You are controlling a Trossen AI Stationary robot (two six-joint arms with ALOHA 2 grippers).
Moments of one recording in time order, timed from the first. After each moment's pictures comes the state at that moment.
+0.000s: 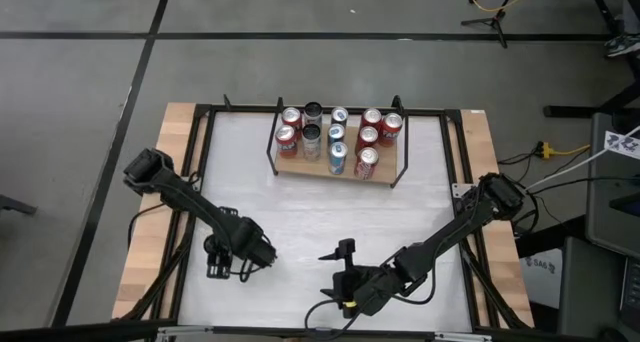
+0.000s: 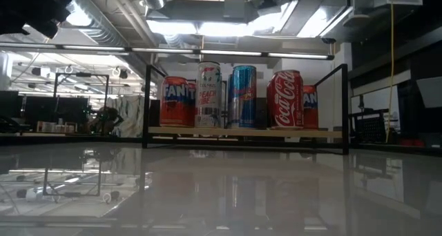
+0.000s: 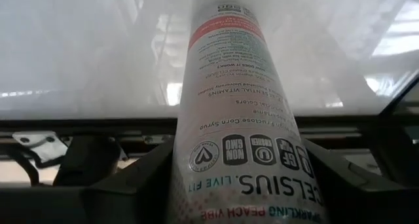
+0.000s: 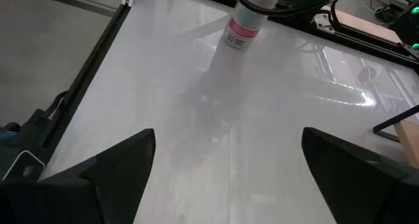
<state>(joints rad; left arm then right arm) -0.54 1.73 1.29 -1.52 0.28 -0.50 0.65 1.89 1.39 -0.19 0.58 0.13</state>
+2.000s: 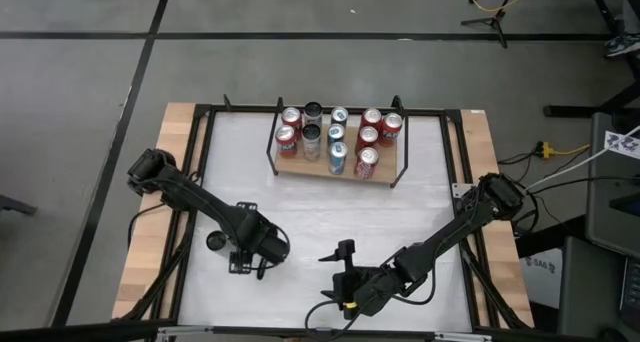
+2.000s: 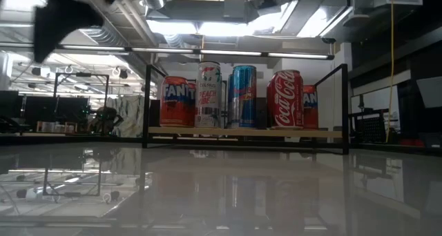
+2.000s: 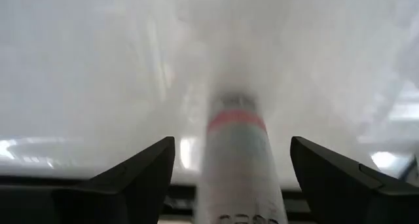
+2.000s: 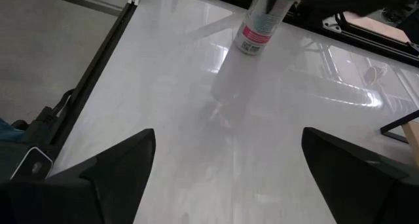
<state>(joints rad) -0.48 1.75 1.40 -1.45 0.09 -0.50 0.65 1.89 1.39 -0.18 0.56 0.13</state>
